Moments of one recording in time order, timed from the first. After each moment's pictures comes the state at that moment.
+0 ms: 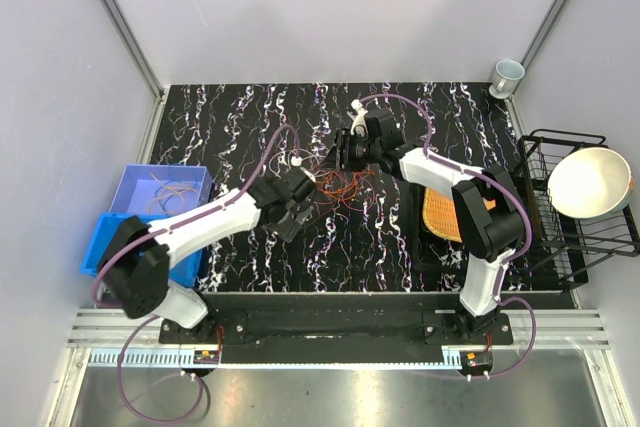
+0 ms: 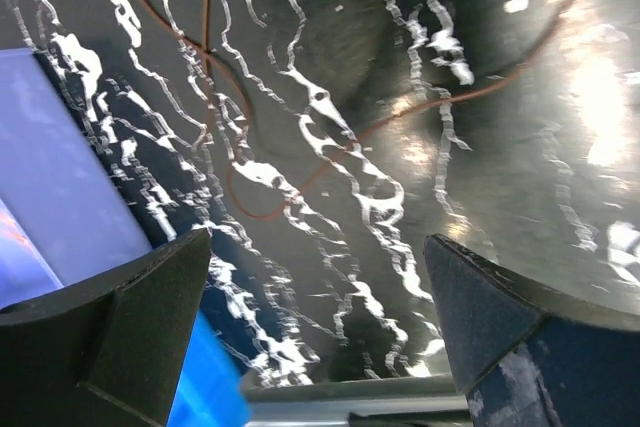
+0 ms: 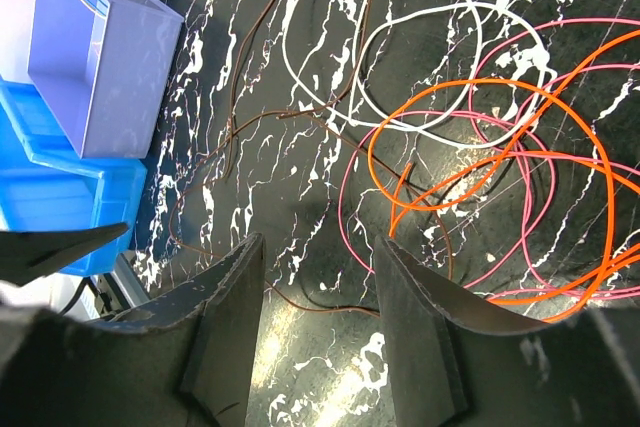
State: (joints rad) left arm -0.79 1.45 1.01 -0.80 -0.42 -0.15; right arm 0.50 1.88 1.27 0.00 -0.47 0.53
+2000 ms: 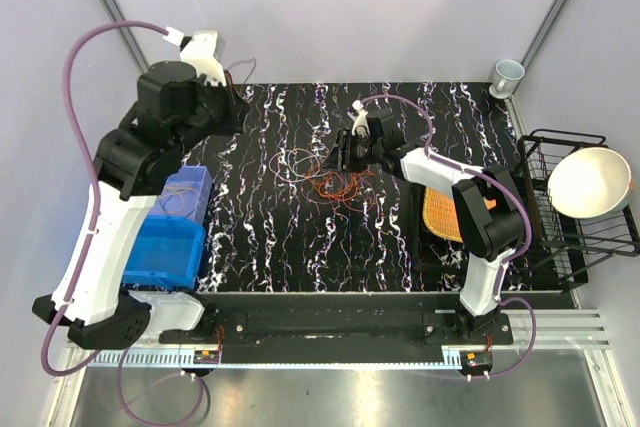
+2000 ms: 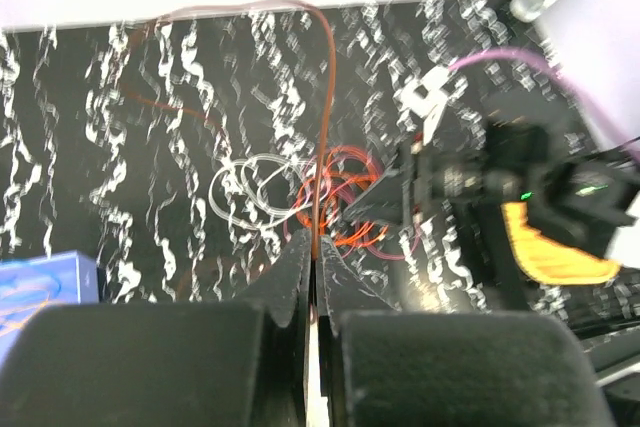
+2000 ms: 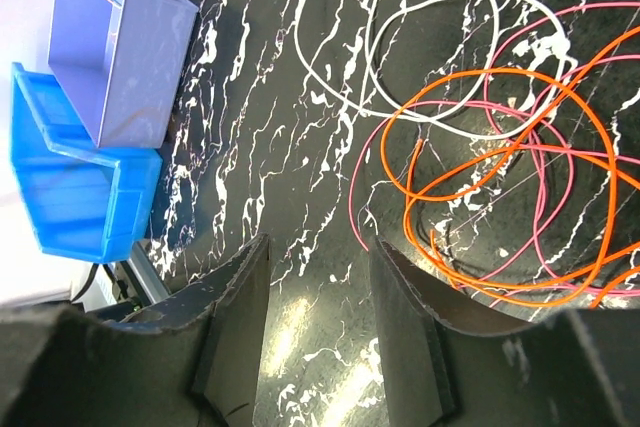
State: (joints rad) left arm -0.50 1.27 1.86 -0.96 -0.11 -0.29; right arm 0.48 1.88 1.26 0.01 -0.52 0.55
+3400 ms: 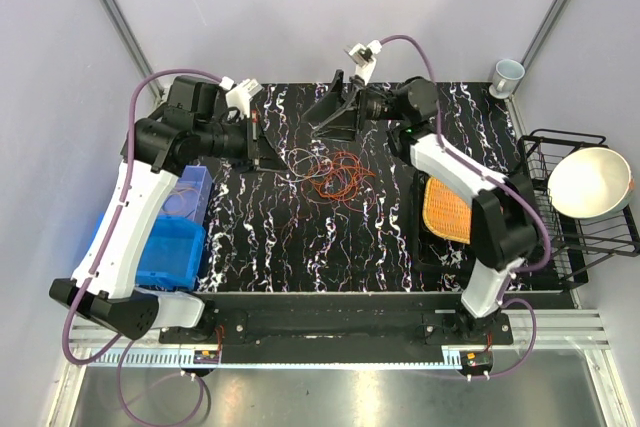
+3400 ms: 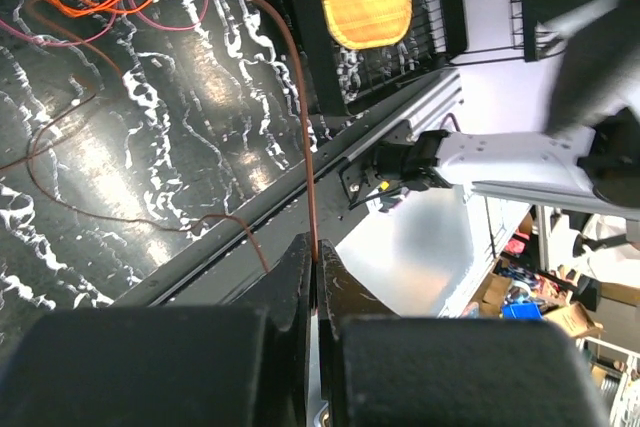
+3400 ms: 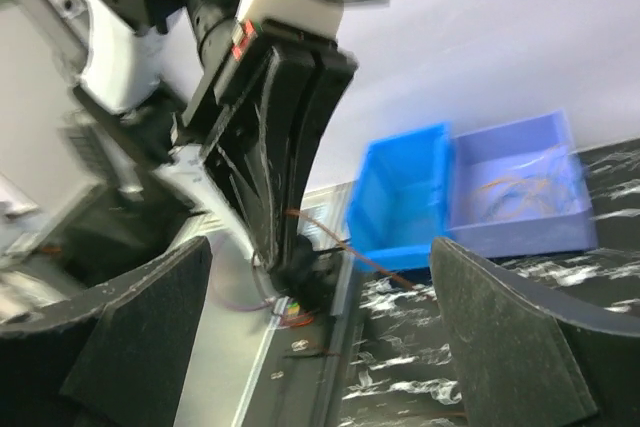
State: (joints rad) left arm -0.36 1.32 1.69 -1.14 0.66 -0.46; right arm 0.48 1.75 1.42 0.92 -1.18 1.00
